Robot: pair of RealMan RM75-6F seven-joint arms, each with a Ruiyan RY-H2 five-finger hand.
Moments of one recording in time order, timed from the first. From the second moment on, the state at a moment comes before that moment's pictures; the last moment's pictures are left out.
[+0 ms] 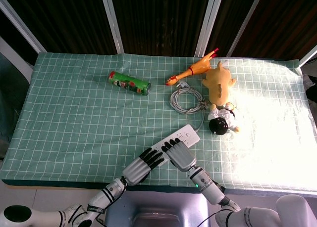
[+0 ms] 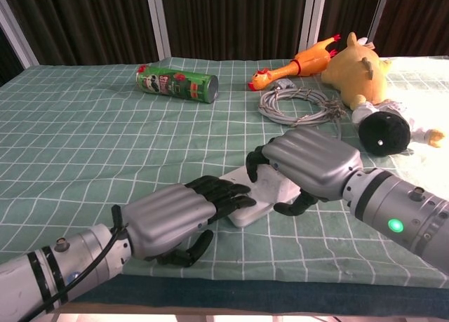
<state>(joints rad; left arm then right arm) -0.67 -1.86 0.02 -1.28 1.52 0.94 0.34 0.59 -1.80 0.08 -1.33 -1.47 1.09 -0.57</state>
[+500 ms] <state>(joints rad) -0.67 -1.87 0.02 -1.26 1.52 0.95 0.38 0.59 -1.80 0.08 -1.37 -1.47 1.12 -0.50</state>
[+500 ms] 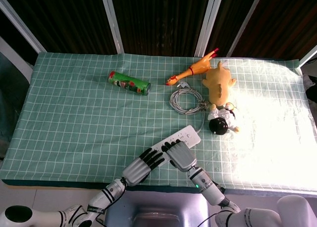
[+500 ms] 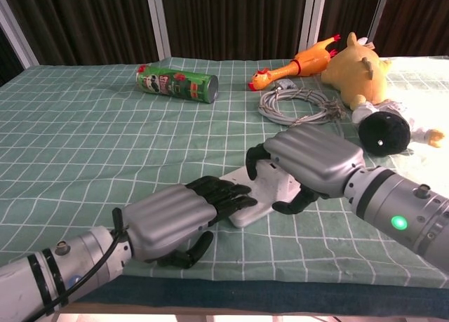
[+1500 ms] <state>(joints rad) -0.67 -1.80 0.01 -1.34 1.57 1.03 0.31 0.50 -1.49 0.01 -1.56 -1.55 1.23 -0.59</state>
